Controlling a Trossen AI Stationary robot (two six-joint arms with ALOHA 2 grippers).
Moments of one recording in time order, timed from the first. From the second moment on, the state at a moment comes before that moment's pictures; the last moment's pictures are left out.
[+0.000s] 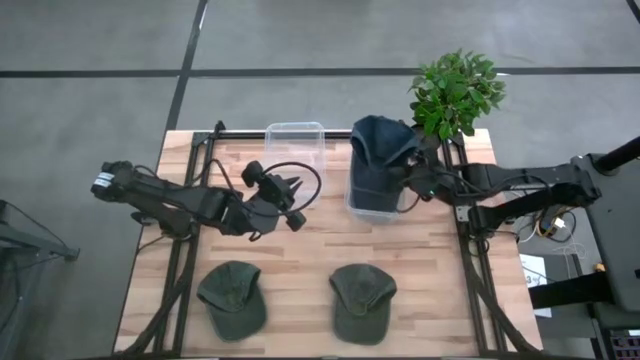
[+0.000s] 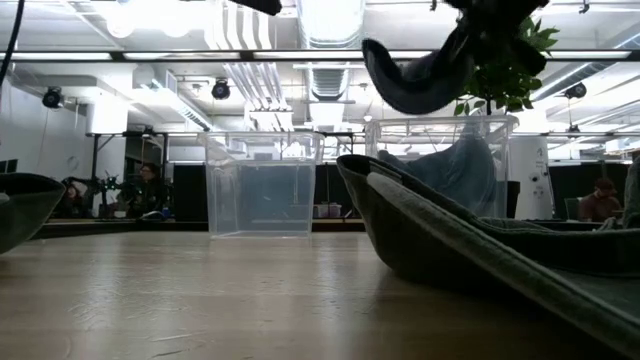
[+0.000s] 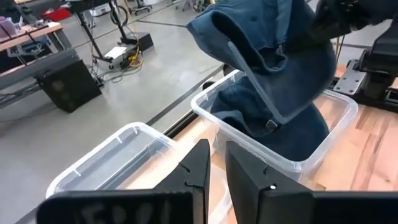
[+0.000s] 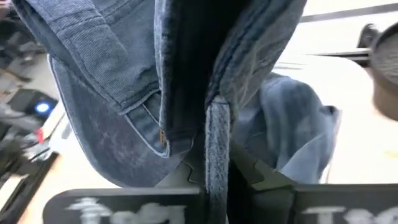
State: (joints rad) left arm -0.27 1.34 1.29 -0.51 -0.98 -0.38; right arm 0.03 1.06 0.99 -0.72 0.70 1.17
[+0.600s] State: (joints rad) left arm -0.28 1.34 1.22 -0.54 -0.98 -0.45; right arm -0.07 1.14 0.99 -0.87 0.52 1.27
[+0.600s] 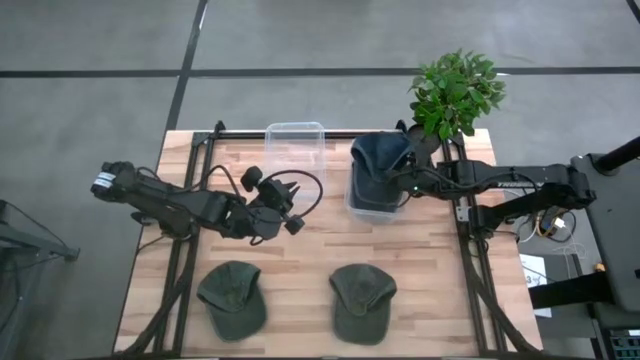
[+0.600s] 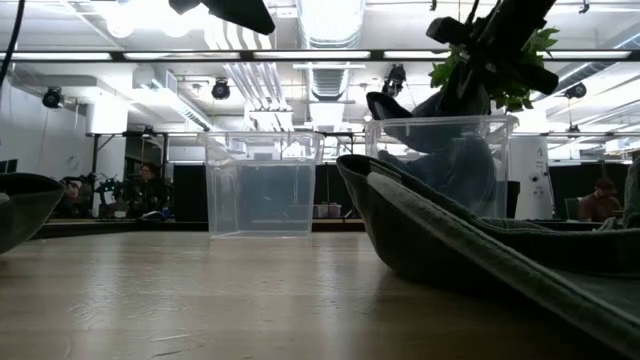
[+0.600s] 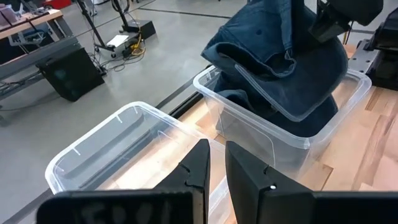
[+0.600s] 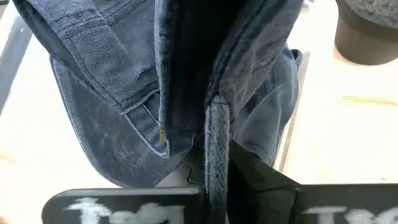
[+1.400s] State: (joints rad) left arm -0.28 1.34 1.22 -0.56 -0.98 -0.45; right arm -0.07 1.15 0.99 -0.86 0.42 1.27
